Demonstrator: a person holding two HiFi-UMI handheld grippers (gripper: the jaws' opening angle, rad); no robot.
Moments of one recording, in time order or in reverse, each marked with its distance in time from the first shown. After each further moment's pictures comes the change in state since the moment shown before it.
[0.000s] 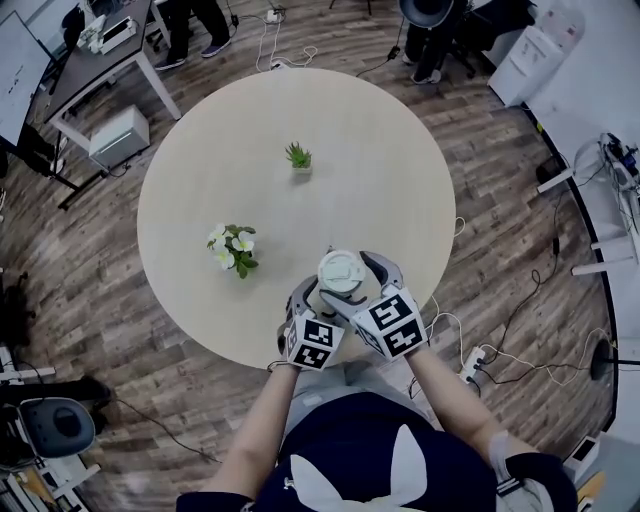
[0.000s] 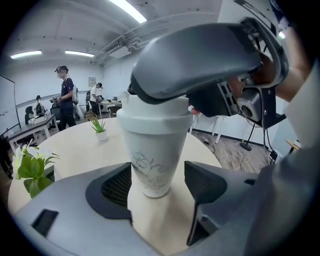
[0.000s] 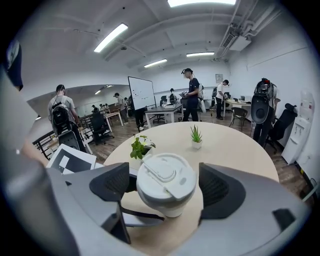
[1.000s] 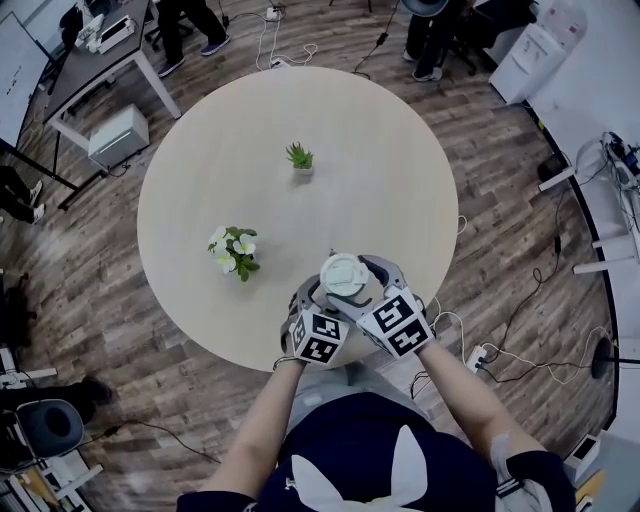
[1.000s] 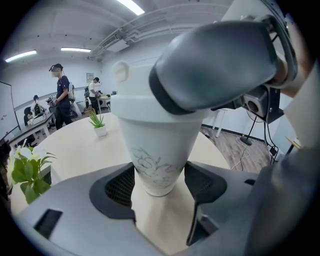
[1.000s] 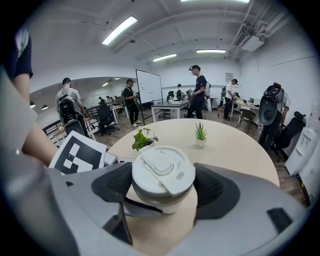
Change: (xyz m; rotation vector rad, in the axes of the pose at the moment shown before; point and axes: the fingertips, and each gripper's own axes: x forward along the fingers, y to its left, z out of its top) left arm 0.015 0.005 -0.012 0.014 0.084 0.002; right arm 0.006 0.000 -0.013 -0.098 0.057 0.047
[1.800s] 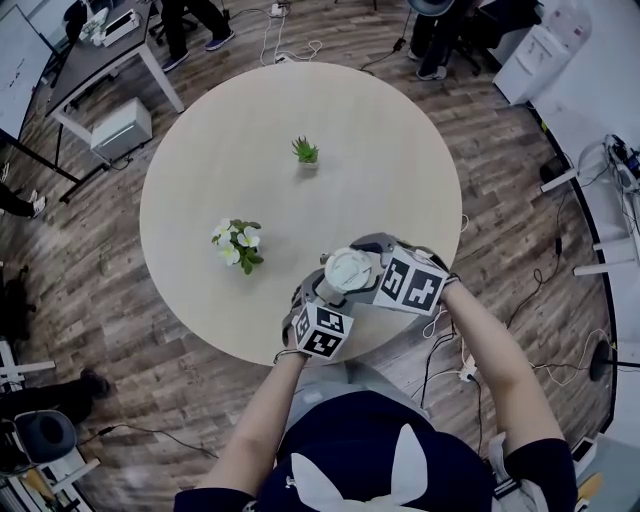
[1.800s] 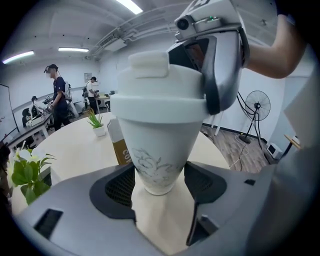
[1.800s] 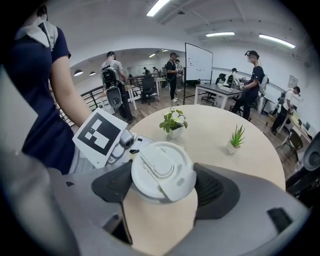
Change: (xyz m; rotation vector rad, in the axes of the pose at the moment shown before) left arm 0.001 0.000 0.000 0.018 0.011 -0.012; right arm 0.002 0.009 -0.008 -0.418 0.290 0.392
